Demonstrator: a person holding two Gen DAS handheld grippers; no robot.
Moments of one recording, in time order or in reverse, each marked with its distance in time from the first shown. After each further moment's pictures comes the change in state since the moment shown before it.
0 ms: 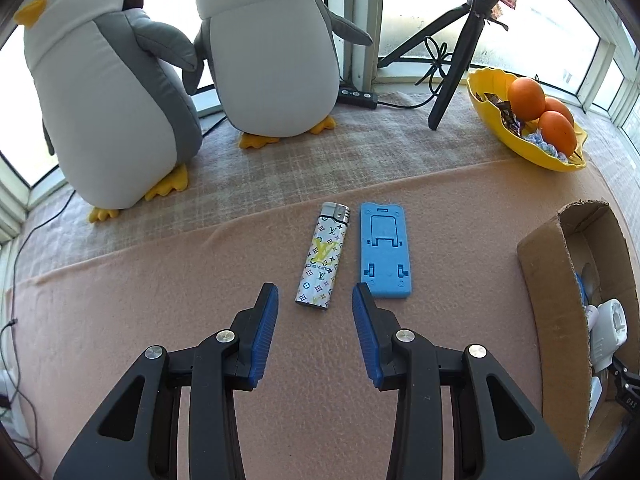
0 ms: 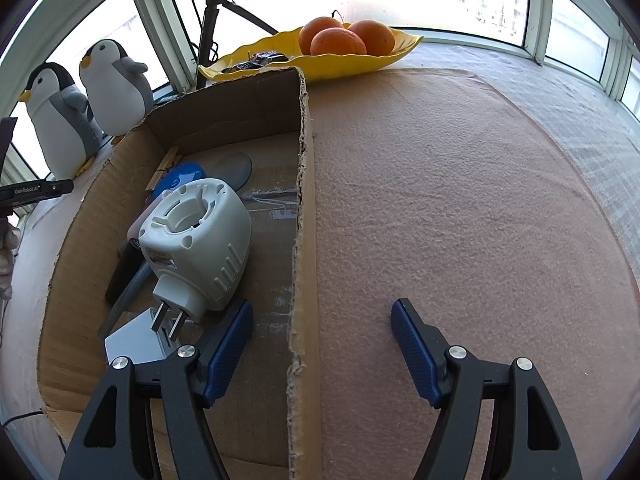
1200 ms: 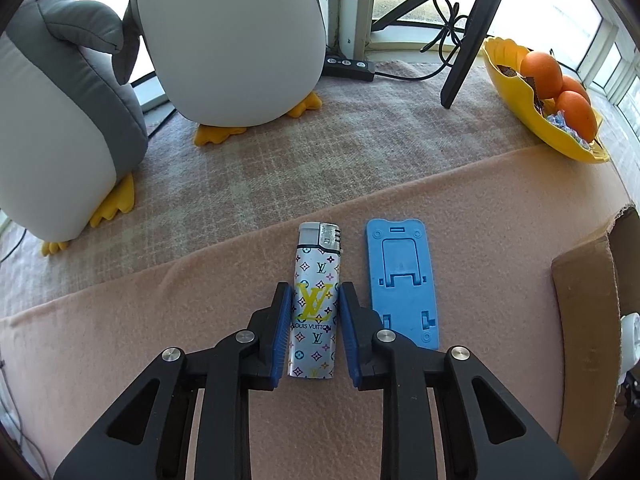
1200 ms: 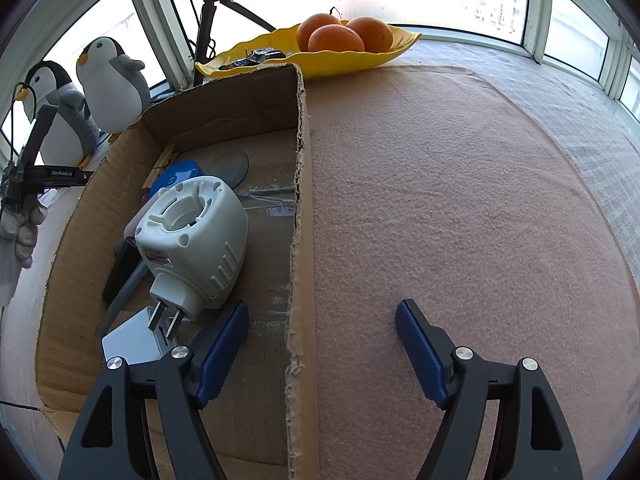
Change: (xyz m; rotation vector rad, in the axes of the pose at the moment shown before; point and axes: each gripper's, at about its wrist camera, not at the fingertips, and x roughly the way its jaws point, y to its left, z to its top) left arm 0.062 0.001 0.031 0.063 0.101 -0.048; right arm 0.000 -0.001 0.000 0.003 0.008 -0.011
